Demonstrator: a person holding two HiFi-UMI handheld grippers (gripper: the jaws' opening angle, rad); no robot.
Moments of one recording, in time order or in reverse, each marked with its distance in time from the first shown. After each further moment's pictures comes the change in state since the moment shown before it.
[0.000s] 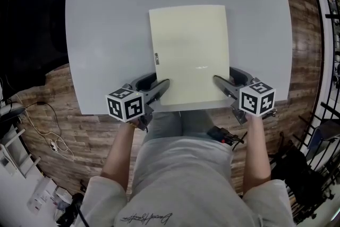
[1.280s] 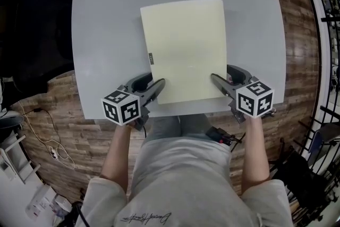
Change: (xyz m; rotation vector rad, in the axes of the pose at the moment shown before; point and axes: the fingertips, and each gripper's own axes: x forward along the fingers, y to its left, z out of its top) left arm -0.021 -0.016 0.045 0.143 -0.075 0.008; right arm -0.016 0.021 0.049 -0.134 -0.090 -0.026
